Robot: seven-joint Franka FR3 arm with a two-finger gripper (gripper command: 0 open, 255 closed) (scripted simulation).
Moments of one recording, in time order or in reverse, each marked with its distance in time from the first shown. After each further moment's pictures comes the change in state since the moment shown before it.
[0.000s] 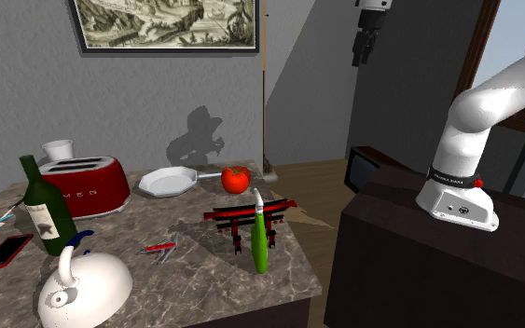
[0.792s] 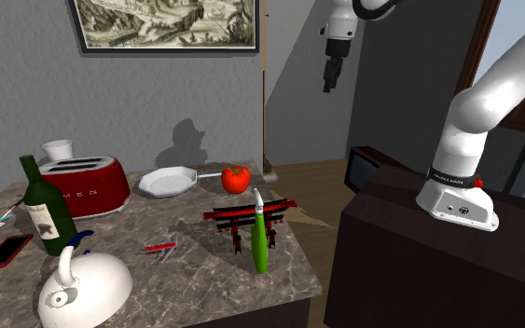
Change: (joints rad) arm 0.089 0.255 0.082 -0.020 0.050 0.237 -0.031
